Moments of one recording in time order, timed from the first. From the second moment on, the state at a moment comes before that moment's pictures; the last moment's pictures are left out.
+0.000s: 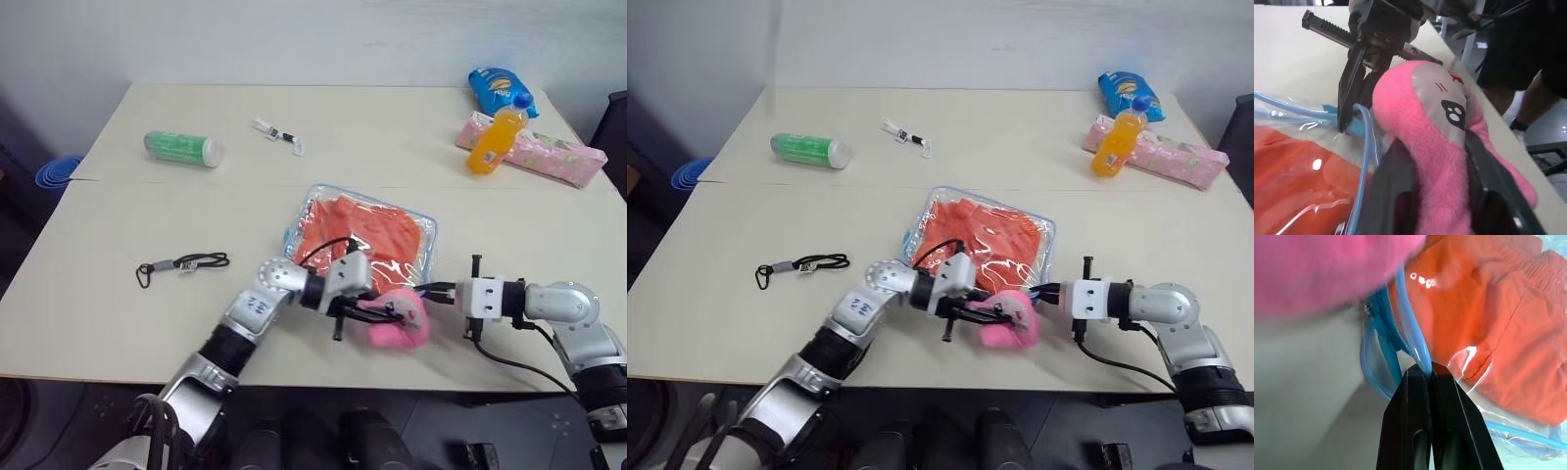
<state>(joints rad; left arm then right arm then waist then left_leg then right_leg) -0.63 0.23 -0.38 0.21 -0.21 0.21 -1.16 -0.33 -0.82 0.06 0.37 0.08 -0.61 1.12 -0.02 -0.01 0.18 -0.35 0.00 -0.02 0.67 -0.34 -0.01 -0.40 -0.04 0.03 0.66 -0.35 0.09</state>
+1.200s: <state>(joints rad) -0.72 0.77 -0.02 0.54 -0.29 0.05 -1.46 0.05 -0.95 -0.20 0.10 0.59 -0.28 1.28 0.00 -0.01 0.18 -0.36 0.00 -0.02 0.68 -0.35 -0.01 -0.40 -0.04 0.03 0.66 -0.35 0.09</state>
